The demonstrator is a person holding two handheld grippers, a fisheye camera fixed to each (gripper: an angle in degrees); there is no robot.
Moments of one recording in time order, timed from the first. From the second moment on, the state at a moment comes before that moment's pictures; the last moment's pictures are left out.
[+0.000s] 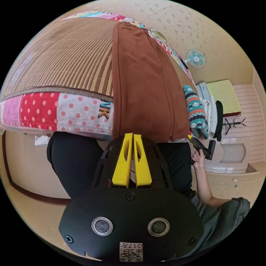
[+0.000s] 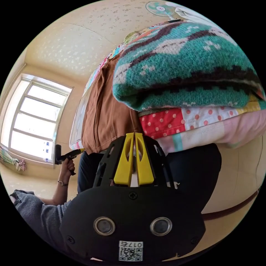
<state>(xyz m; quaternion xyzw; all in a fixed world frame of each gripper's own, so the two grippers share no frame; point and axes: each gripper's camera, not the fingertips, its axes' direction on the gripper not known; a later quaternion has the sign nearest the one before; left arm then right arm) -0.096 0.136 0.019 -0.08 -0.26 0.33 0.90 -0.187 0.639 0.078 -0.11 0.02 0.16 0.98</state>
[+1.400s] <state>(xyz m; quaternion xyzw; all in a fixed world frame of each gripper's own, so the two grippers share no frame) -0.037 0.164 -0.190 -0.07 -0.17 0.34 0.92 -0.229 0.602 -0.096 -0.01 -0.13 0.03 0.99</state>
